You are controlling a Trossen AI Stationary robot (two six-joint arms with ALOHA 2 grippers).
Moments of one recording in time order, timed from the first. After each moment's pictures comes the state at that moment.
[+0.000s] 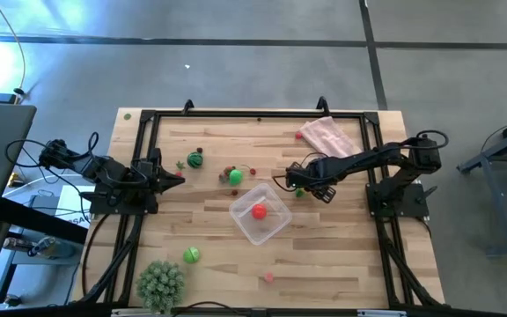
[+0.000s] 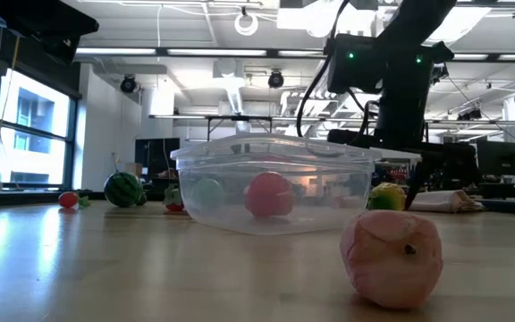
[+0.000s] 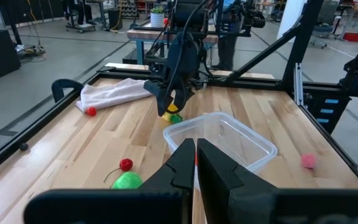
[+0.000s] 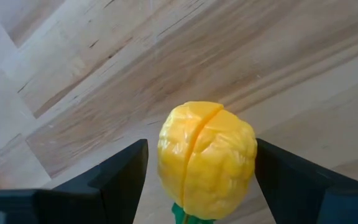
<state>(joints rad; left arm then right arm) -0.29 0.24 0.40 -0.37 -0.48 -0.14 -0.04 1.64 0.90 -0.67 0.23 2.10</state>
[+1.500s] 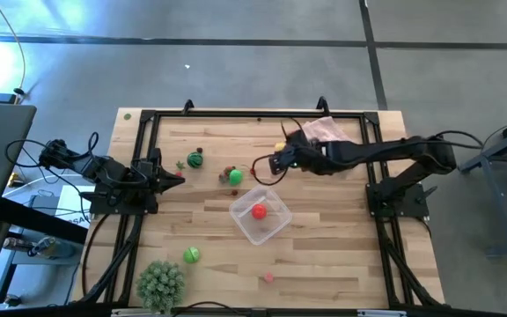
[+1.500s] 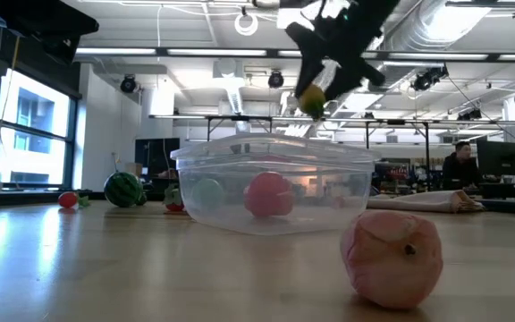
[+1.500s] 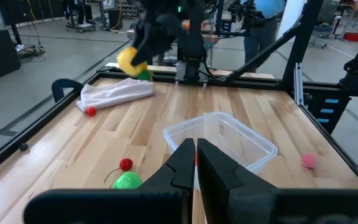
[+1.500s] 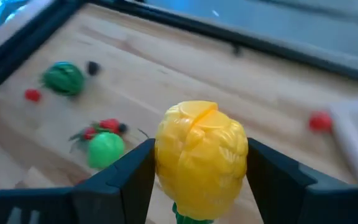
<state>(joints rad) -0.29 0.24 0.40 -0.37 -0.48 -0.14 -0.04 1.51 1.21 -0.56 0.56 0.80</state>
